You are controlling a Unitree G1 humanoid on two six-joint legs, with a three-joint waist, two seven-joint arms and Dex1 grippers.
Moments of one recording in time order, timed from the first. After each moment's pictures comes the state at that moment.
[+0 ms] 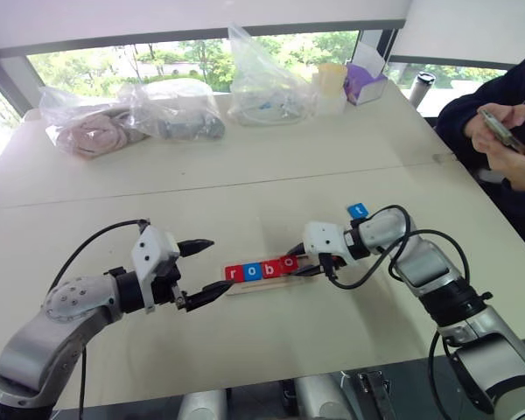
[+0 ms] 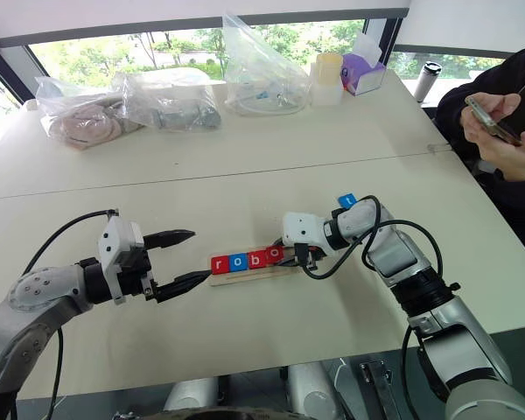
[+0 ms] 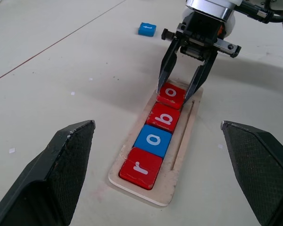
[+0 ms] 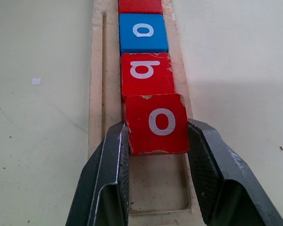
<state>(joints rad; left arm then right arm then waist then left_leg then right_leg) 0.07 0.73 0.12 -0.61 -0.62 0.53 -0.78 -0.59 -0.63 0.38 0.09 0.02 0.17 1.30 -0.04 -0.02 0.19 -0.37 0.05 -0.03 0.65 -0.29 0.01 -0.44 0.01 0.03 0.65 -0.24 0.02</state>
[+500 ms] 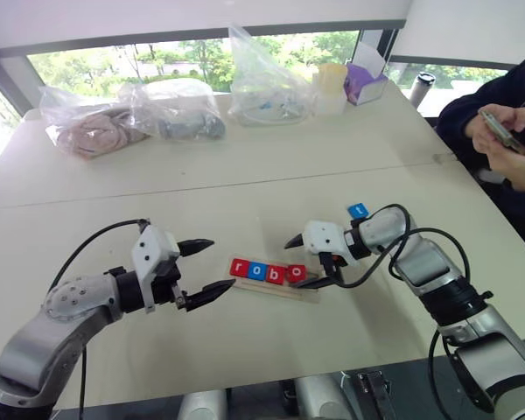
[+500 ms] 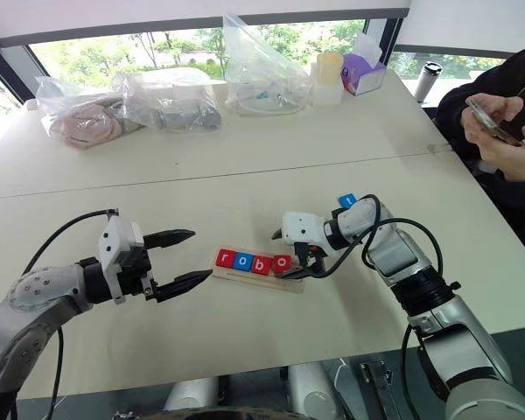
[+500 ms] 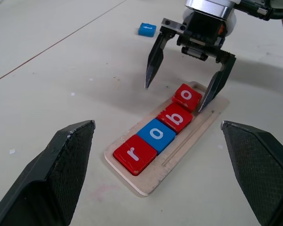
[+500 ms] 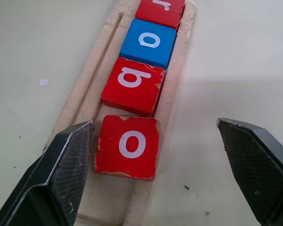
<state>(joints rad) 0.06 0.73 0.12 -0.61 -0.62 0.53 -0.79 -0.61 -0.62 0.37 0.08 0.03 0.22 1.31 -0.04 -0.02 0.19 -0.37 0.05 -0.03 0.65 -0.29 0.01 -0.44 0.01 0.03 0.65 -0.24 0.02</state>
